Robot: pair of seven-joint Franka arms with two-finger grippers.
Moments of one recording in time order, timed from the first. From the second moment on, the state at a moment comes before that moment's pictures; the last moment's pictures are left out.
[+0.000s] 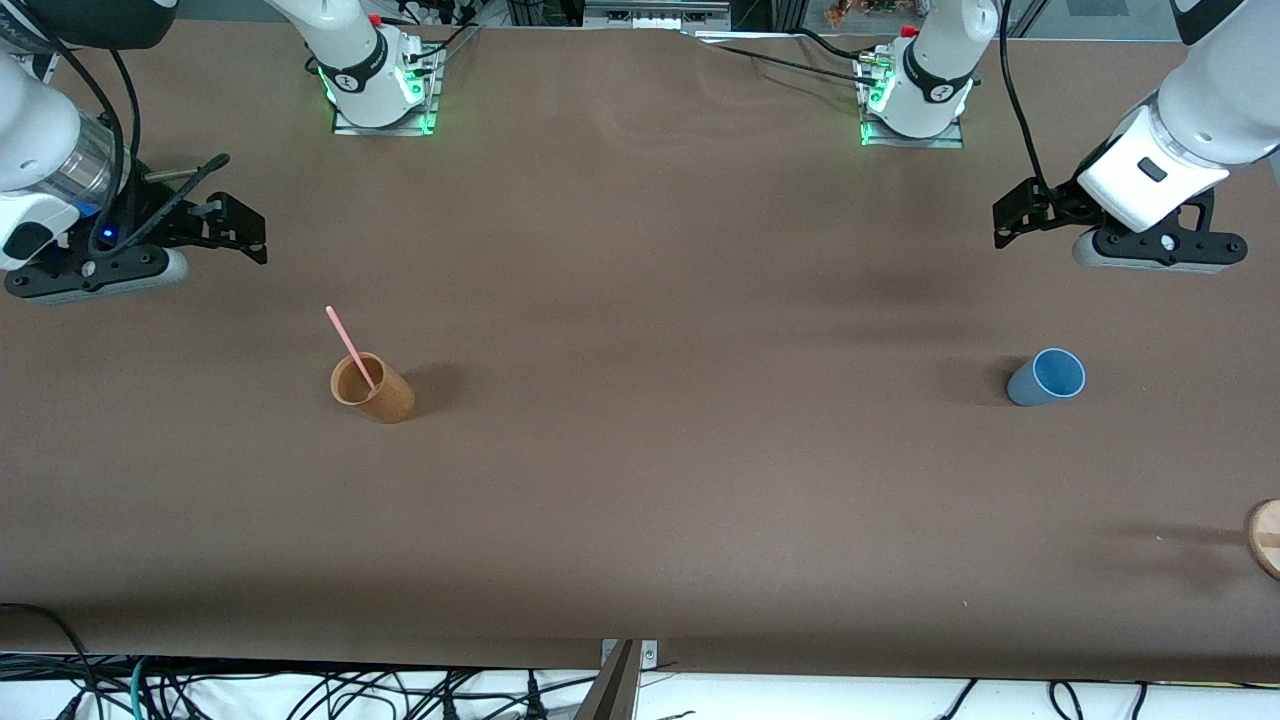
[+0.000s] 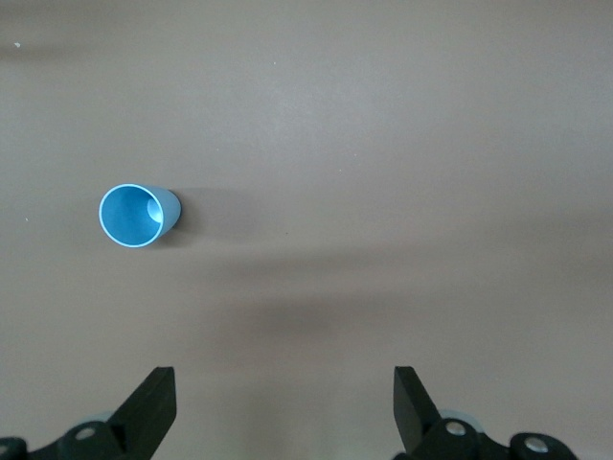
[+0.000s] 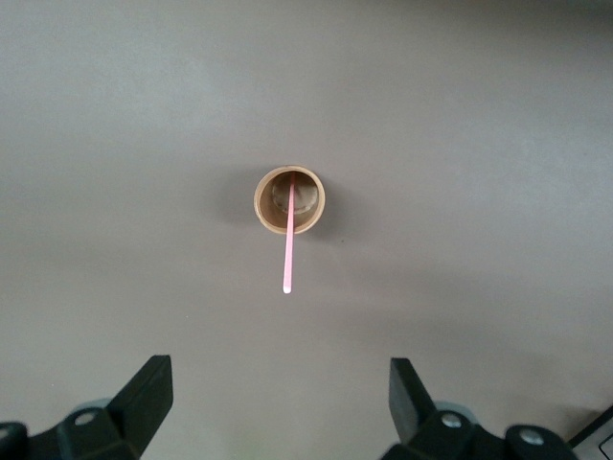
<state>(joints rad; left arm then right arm) 0.01 -0.03 -0.15 -1.69 -0.02 1.60 -0.10 0.14 0.08 0.01 -1.54 0.00 1.59 -0.05</state>
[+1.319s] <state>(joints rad) 0.02 0.01 -0.15 -1.66 -0.02 1.60 -0.10 0.14 0.08 0.00 -1.54 -0.01 1.59 -0.05</state>
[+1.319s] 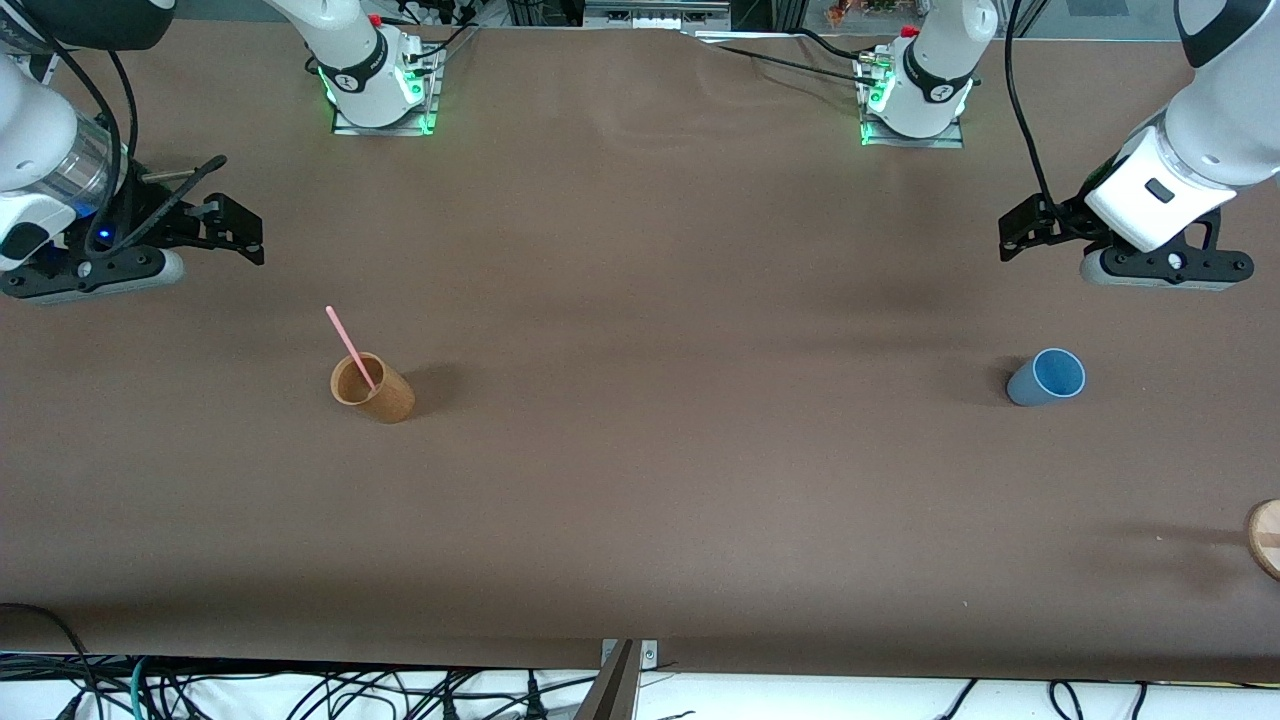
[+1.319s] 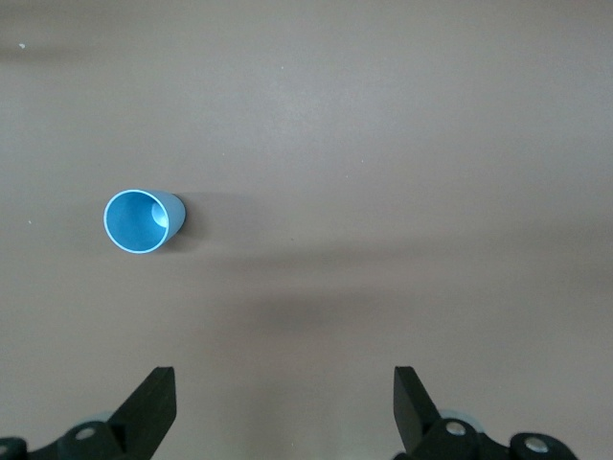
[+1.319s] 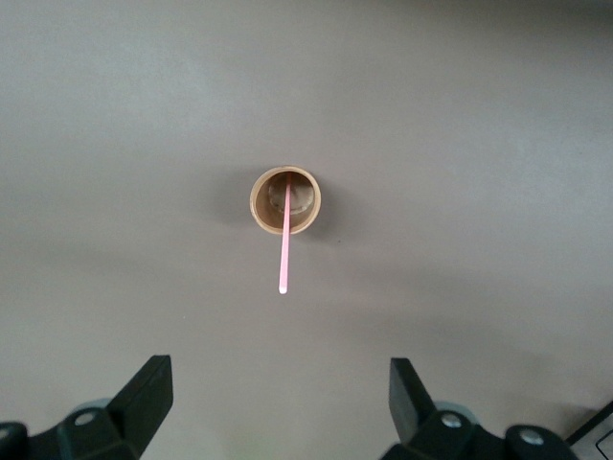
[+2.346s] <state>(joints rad) 0.02 0.05 -0.15 -1.61 -0.02 1.59 -0.10 0.14 0.08 0.00 -1.53 -0.01 1.60 -0.05</state>
